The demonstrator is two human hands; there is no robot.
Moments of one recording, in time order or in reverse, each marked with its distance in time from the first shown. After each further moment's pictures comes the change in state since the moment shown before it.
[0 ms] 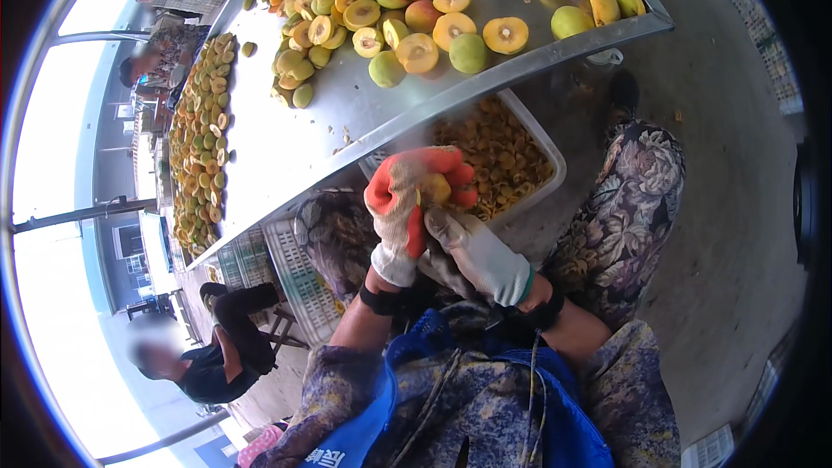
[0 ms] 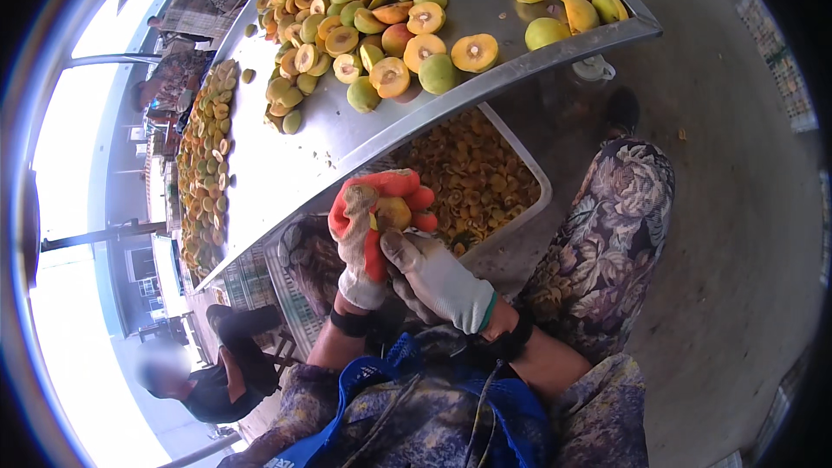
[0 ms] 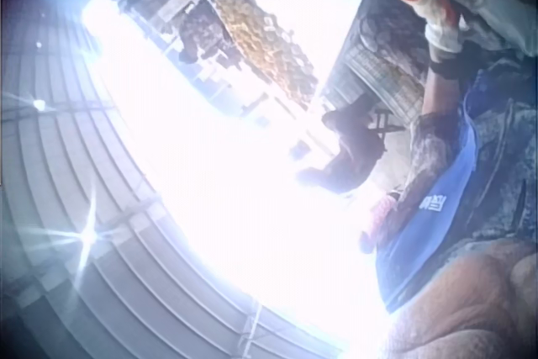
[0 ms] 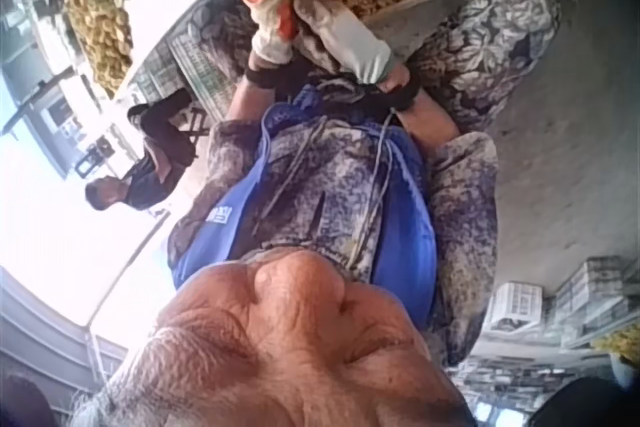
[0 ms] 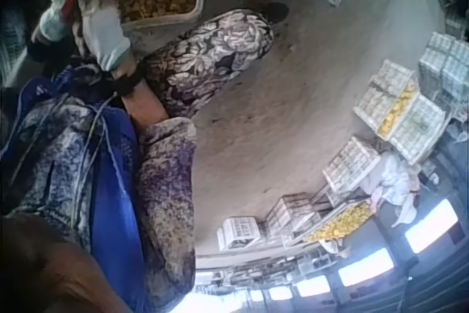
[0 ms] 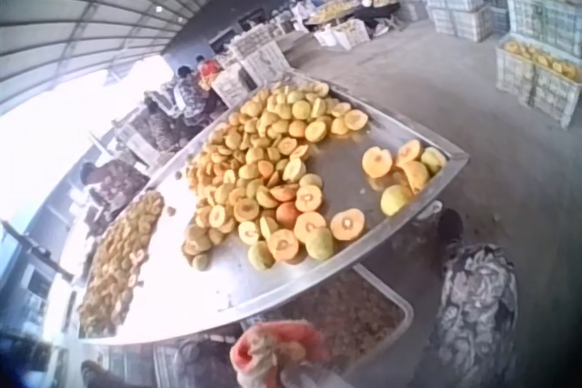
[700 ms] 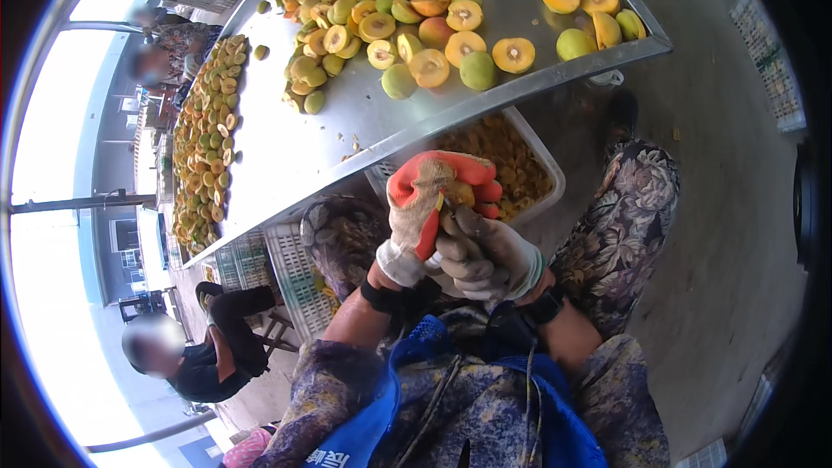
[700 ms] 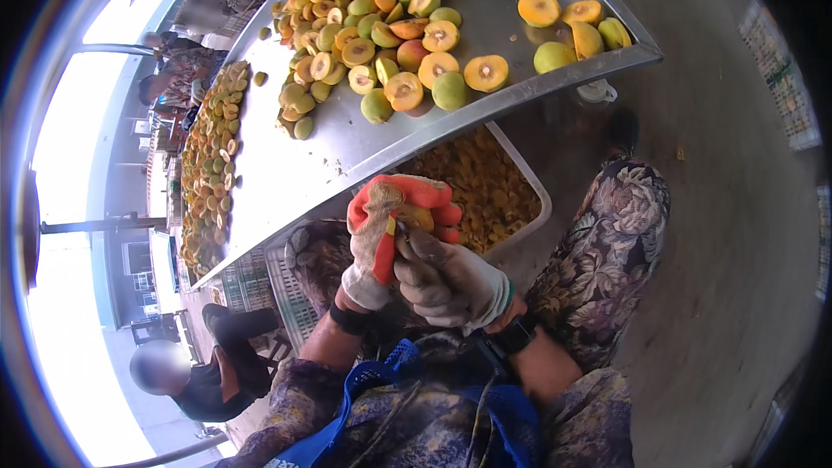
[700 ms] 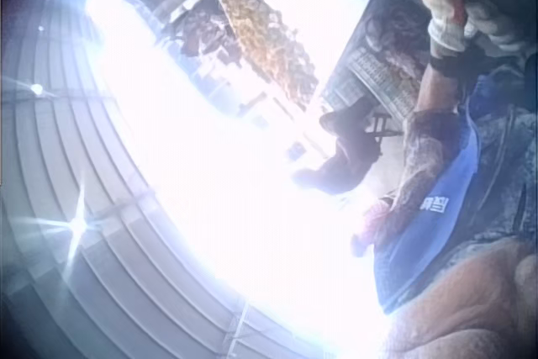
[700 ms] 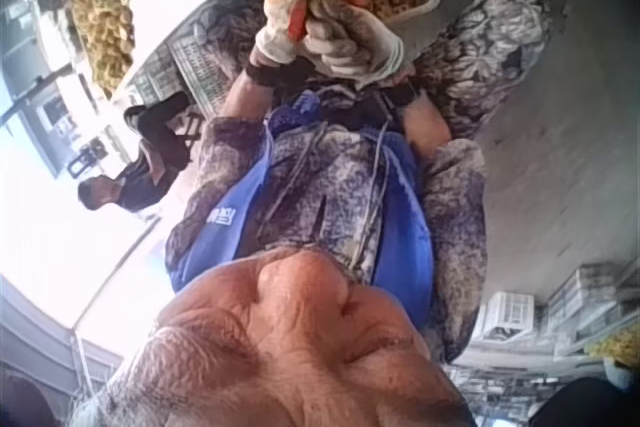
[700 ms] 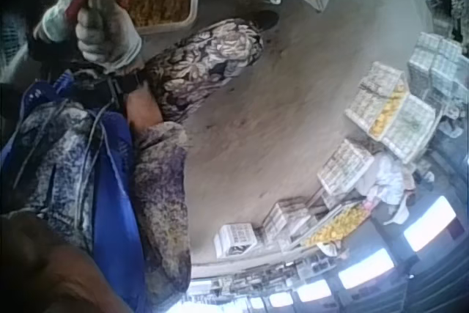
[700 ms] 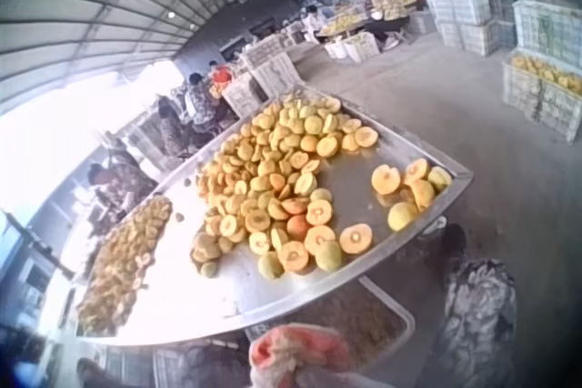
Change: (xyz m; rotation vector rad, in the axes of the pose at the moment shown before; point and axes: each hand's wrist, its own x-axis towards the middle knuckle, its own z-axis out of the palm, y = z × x) left_hand 0.008 0.014 0.020 -0.109 -0.096 -0.166; right_hand 0.006 0.000 -0.039 0.612 -0.581 0.304
